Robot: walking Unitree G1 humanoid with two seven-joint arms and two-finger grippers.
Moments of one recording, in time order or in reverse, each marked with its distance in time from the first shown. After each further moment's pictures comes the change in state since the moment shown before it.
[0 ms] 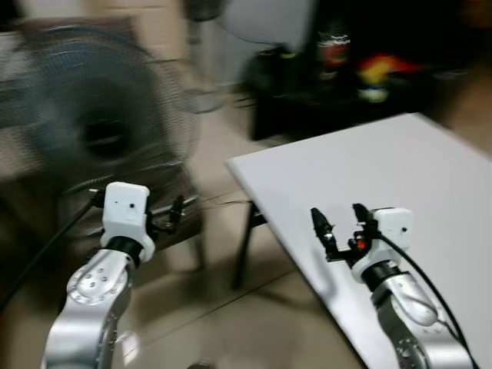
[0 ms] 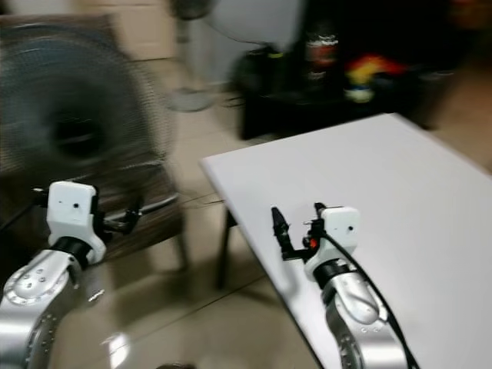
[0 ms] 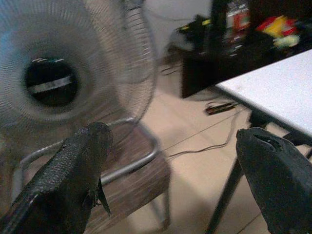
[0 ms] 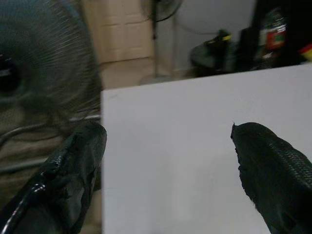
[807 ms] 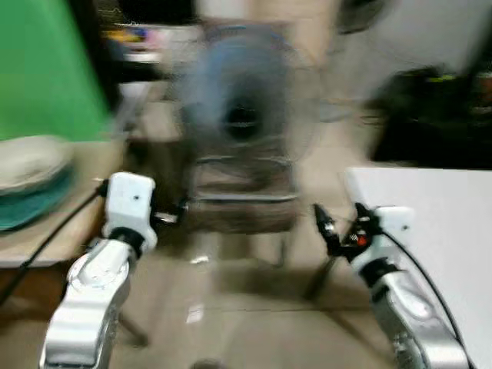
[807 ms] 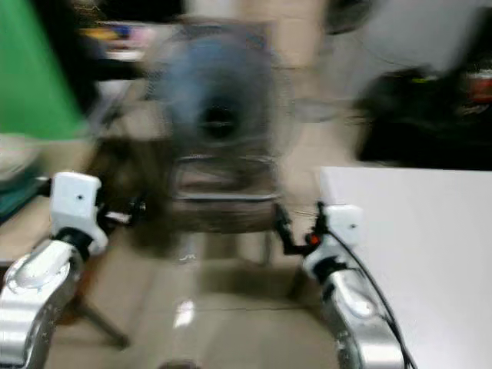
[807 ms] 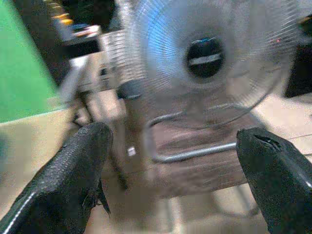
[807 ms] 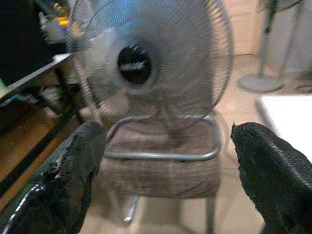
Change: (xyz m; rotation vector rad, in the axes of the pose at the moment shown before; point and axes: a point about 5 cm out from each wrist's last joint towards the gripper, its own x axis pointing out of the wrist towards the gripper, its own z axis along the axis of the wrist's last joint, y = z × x) left arm 0.005 0.004 0.009 0.051 -0.024 -0.024; right arm 0.007 0.001 -0.005 0.067 -0.005 -0.022
